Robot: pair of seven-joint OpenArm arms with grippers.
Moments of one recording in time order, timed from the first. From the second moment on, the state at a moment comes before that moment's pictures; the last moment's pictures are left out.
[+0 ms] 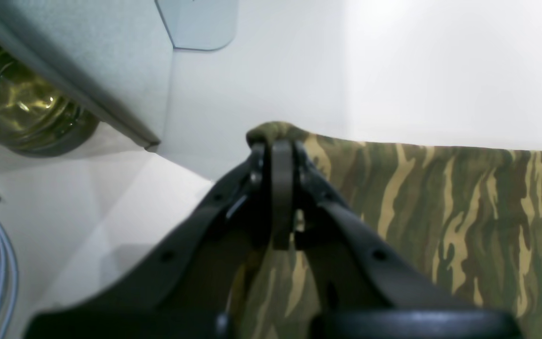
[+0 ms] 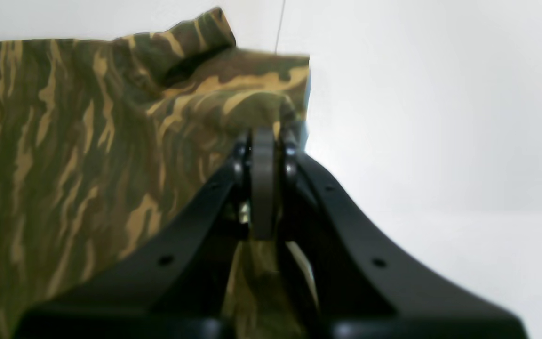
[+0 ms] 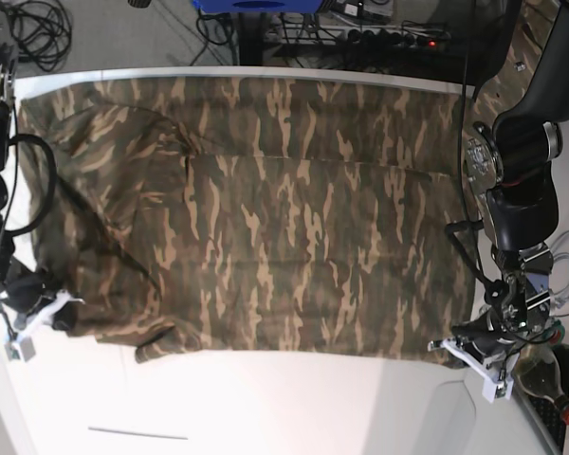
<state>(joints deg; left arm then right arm) -36.6 -15.2 -18.9 38.5 3.1 -22.7 22.8 21.2 23.5 0.7 51.2 26.4 25.1 -26.1</state>
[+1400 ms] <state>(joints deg) -12.0 -19.5 -19.2 68.6 -14.7 -25.7 39.0 20.7 27.9 -9.2 33.4 26.2 25.4 -4.2</state>
